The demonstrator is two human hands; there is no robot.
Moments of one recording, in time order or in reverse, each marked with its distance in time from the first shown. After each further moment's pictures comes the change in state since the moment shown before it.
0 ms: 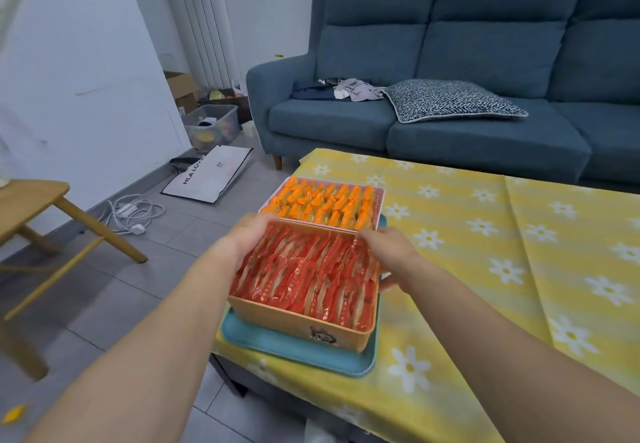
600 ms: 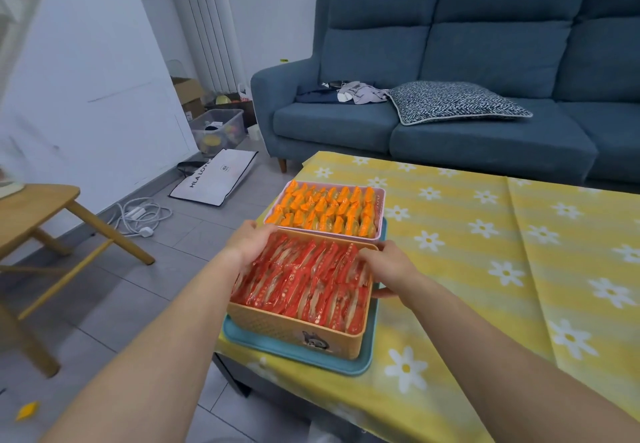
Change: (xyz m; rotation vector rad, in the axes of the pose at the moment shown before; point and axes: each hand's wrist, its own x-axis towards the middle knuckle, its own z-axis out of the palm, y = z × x) left_hand 0.006 -0.012 0.006 0.176 0.158 0.054; right_hand 0.008 0.026 0.000 0.003 0.013 -0.006
